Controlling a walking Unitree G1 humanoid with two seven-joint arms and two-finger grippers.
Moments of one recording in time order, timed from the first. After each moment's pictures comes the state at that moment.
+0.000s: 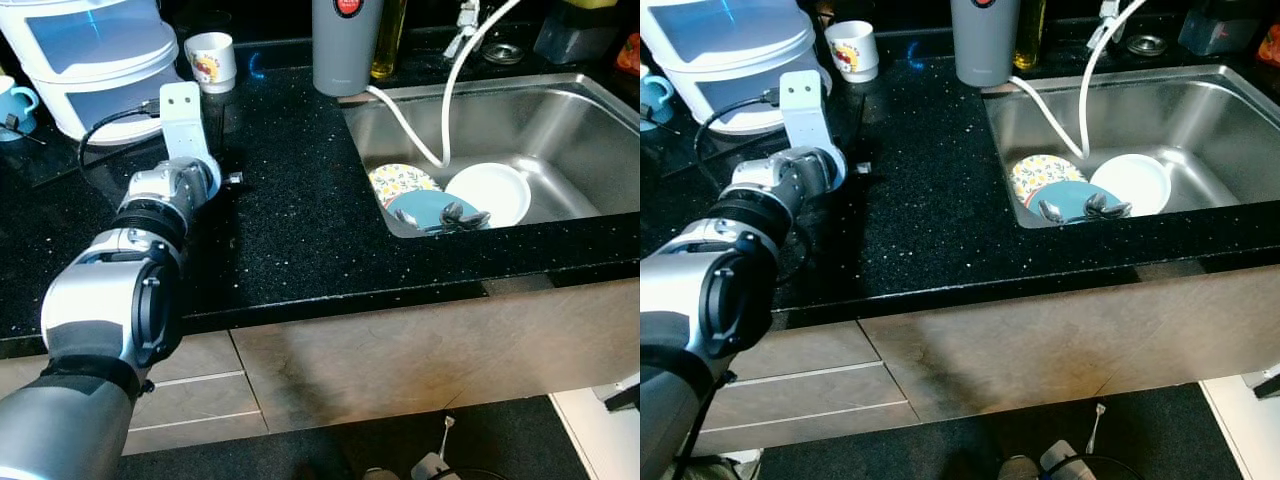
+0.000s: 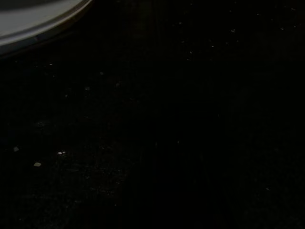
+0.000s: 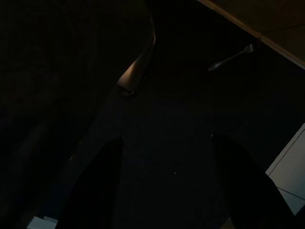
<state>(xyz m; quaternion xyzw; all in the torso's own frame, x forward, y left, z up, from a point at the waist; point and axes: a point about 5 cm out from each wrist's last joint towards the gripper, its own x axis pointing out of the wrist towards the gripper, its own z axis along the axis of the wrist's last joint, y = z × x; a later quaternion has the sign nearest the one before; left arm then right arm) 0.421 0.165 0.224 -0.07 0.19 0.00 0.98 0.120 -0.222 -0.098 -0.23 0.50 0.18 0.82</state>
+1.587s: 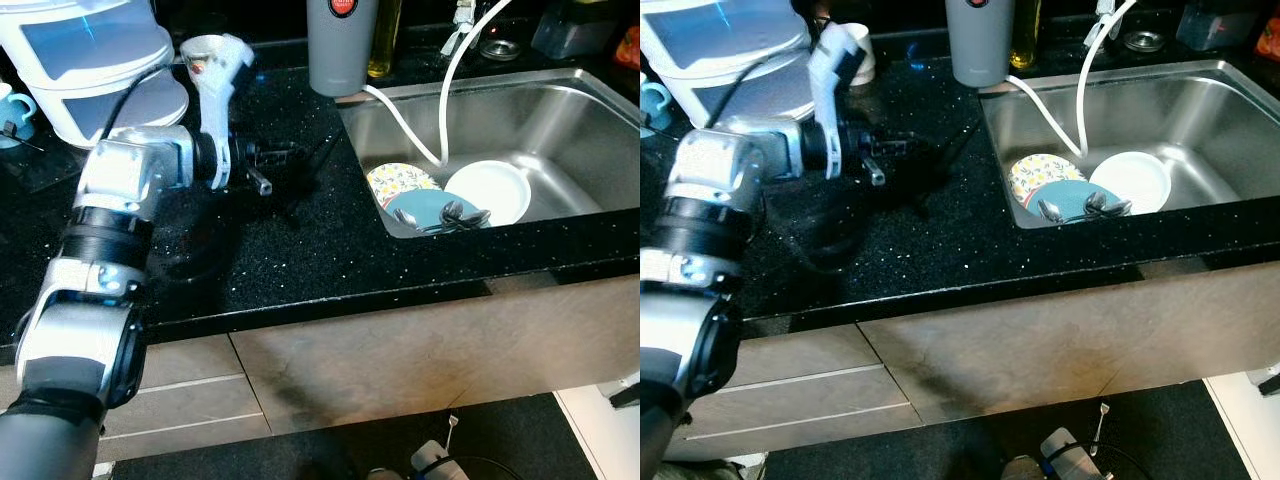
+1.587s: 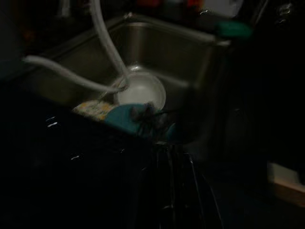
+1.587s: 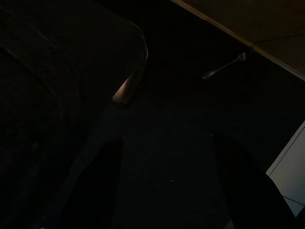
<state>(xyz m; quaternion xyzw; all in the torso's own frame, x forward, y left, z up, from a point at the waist) 0.358 0.132 0.299 0.00 0.05 -0.55 0.83 0.134 -0.220 -0.095 -0.24 0.49 0.17 0.82</state>
